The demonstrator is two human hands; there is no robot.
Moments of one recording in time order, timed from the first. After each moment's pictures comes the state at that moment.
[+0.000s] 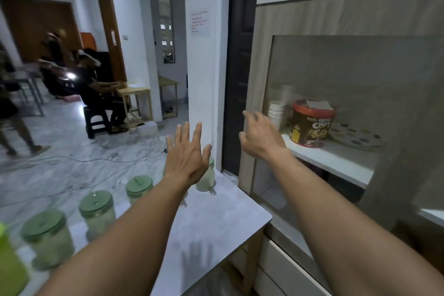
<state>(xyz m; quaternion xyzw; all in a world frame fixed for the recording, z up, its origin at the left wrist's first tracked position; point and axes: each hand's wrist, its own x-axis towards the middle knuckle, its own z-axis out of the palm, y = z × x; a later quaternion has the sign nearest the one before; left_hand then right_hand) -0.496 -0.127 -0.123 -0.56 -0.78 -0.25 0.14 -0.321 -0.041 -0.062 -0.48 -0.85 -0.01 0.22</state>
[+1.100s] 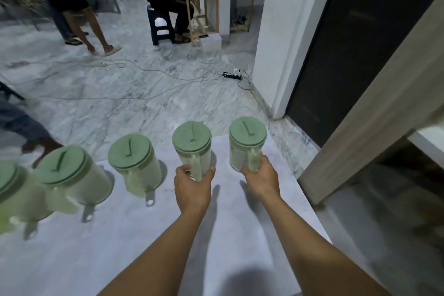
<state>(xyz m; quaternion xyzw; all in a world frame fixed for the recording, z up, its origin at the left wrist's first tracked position) -0.609 0.092 -0.418 -0.01 -0.85 -0.50 -0.15 -0.518 0.224 -0.412 -0.52 -0.71 0.47 0.13</state>
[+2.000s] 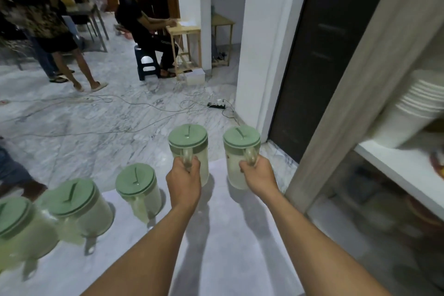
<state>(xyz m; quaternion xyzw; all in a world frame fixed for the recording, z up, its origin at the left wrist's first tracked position) -0.631 0.080 -0.326 -0.16 -0.83 -0.53 -0.04 -0.518 0.213 -0.330 -0.47 -0.70 0.49 0.22</state>
